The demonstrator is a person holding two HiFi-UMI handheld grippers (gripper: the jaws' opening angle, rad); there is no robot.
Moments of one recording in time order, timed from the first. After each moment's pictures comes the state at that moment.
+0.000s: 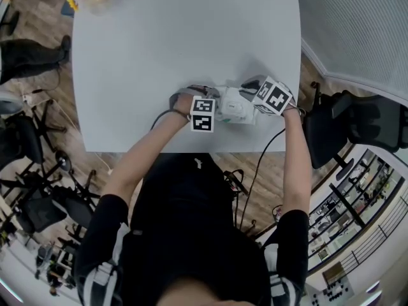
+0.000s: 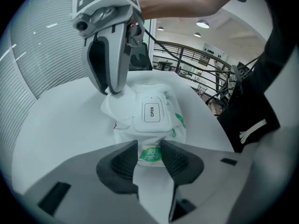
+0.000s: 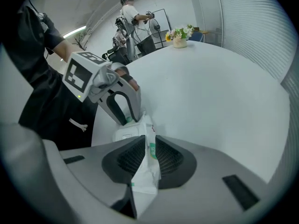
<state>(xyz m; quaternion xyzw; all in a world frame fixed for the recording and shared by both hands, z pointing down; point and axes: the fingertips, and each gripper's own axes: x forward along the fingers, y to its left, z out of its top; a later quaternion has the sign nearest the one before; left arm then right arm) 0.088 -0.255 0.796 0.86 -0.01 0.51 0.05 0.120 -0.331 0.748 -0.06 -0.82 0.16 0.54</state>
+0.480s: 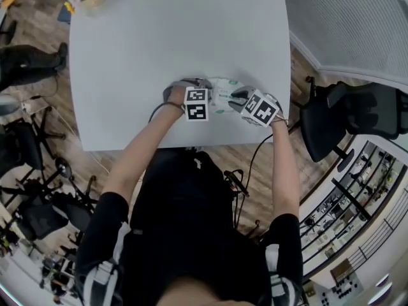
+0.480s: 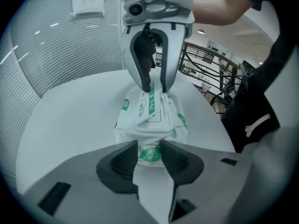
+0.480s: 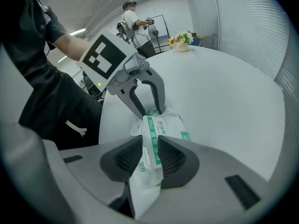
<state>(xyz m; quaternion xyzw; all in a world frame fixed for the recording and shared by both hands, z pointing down) 0.087 -0.253 0.798 0.85 -0.03 0.52 0.05 0.131 -0.255 0.745 -0.03 -0.84 0.17 0.52</state>
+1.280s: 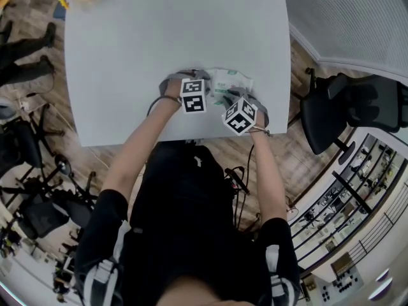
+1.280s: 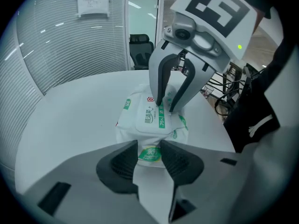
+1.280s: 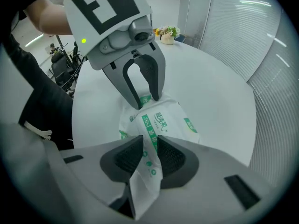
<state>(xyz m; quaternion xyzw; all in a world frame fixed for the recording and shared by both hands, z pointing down) 0.088 -0.257 0.797 0.85 -0.06 0.51 0.06 0.133 -0.237 0.786 0.13 -0.80 0.10 0.58</state>
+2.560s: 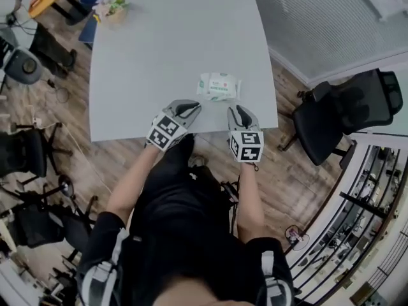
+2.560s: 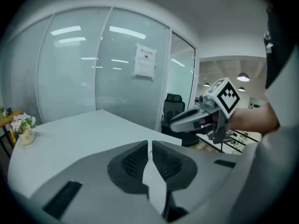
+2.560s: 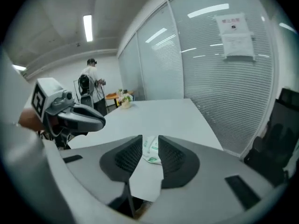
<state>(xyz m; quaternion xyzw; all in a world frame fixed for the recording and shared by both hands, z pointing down) 0.074 -0.122 0.580 0.91 -0.34 0.21 0.15 0.186 -0.139 0.586 0.46 -0.83 0.19 0.23</state>
